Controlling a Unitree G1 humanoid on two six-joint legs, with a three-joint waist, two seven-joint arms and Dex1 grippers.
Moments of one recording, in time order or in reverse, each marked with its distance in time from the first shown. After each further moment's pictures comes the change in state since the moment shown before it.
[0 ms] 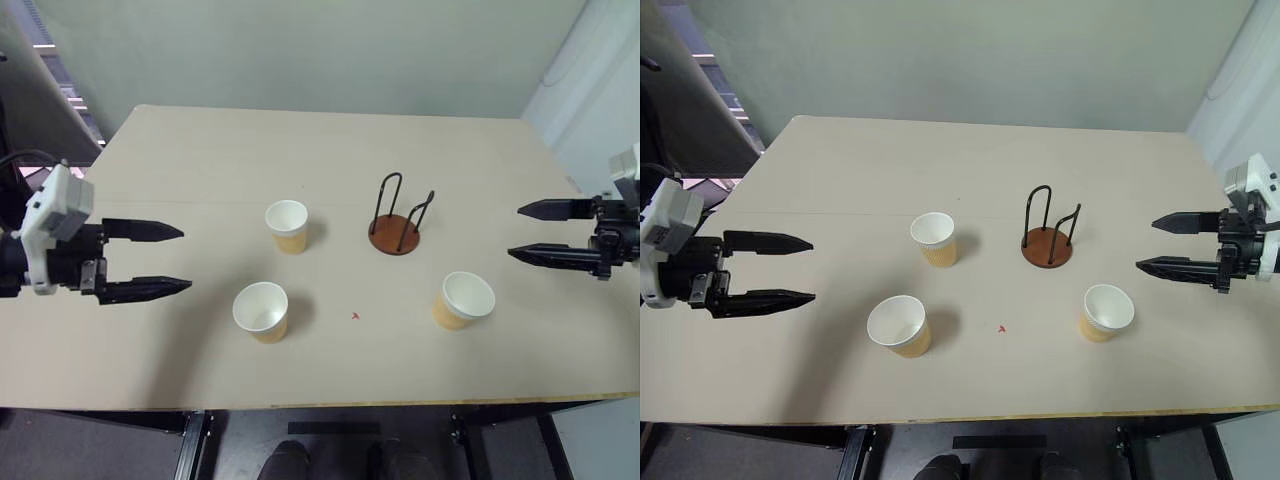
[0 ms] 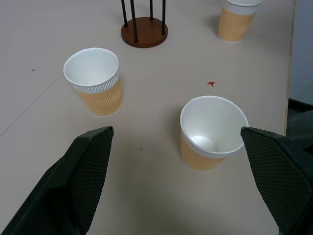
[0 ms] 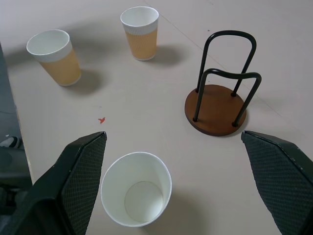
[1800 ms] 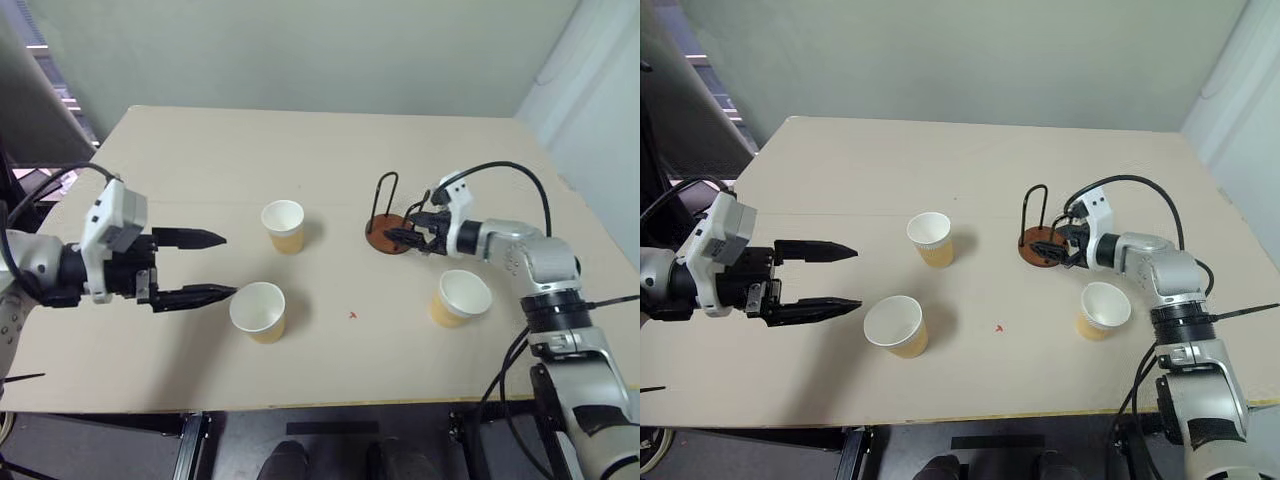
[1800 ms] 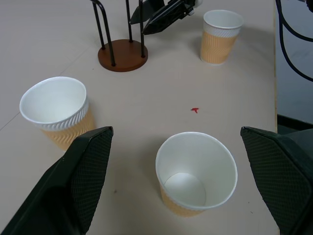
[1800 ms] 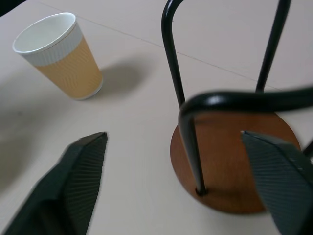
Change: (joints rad) left arm 0.006 -0.103 -0.044 -0.187 -0.072 0.087 0.159; right arm -0.345 0.686 0.302 0.380 -0.286 -0.017 -0.512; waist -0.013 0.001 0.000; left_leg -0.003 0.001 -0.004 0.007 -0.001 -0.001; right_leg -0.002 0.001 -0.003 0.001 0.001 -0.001
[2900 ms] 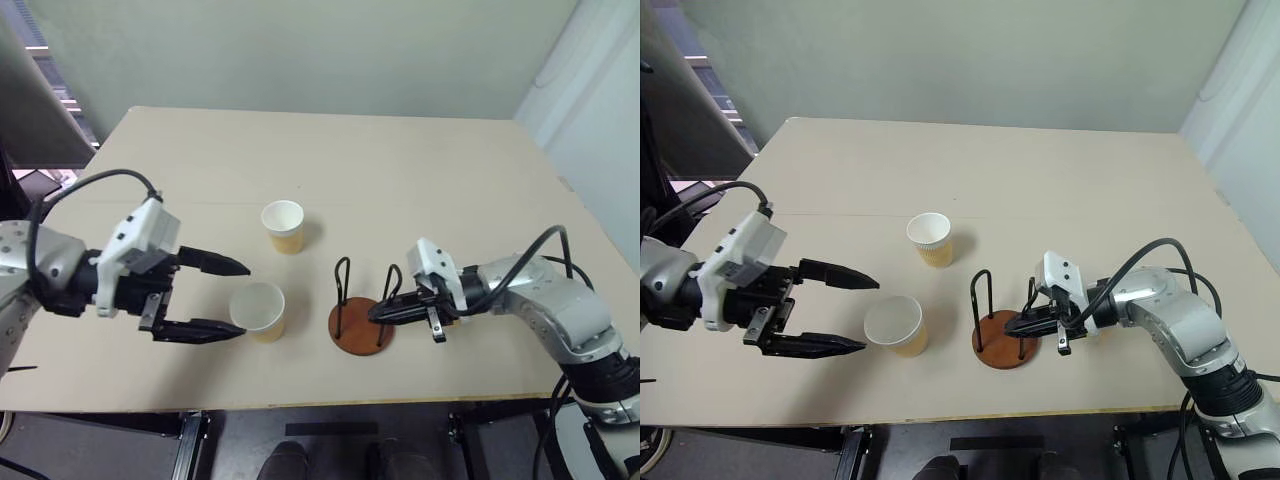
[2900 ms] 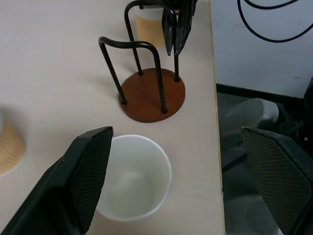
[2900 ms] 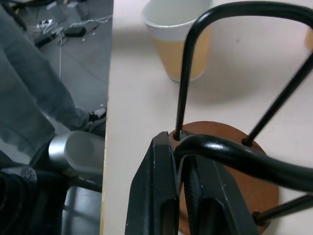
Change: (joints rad) left arm -0.029 0.091 -0.114 -0.122 -0.054 0.043 -0.107; right arm 0.297 -0.241 0.200 -0.675 0.120 0.016 0.406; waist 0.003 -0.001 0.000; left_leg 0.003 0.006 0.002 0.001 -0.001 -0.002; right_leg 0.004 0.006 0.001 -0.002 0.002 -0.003
